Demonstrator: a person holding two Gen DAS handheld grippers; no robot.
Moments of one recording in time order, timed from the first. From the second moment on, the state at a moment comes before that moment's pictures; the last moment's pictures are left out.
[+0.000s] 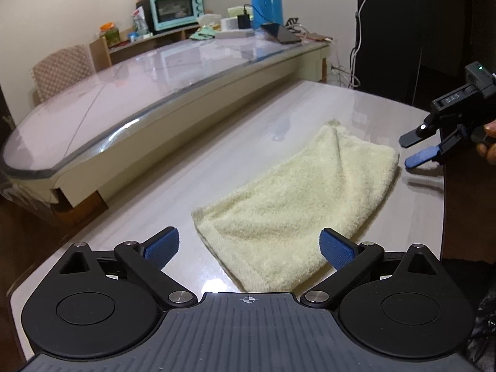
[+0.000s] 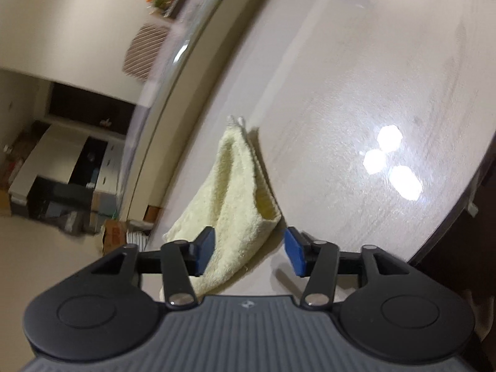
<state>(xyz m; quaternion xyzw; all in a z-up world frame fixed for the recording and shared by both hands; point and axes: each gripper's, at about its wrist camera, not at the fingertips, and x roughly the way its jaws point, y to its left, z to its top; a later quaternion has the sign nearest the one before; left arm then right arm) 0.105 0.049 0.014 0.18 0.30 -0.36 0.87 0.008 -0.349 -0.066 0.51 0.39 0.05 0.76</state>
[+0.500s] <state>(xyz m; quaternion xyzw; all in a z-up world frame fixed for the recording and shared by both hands) 0.117 0.041 0.012 0.18 0.29 -0.40 0.85 0.024 -0.330 -0.082 0.51 0.39 0.02 0.77</state>
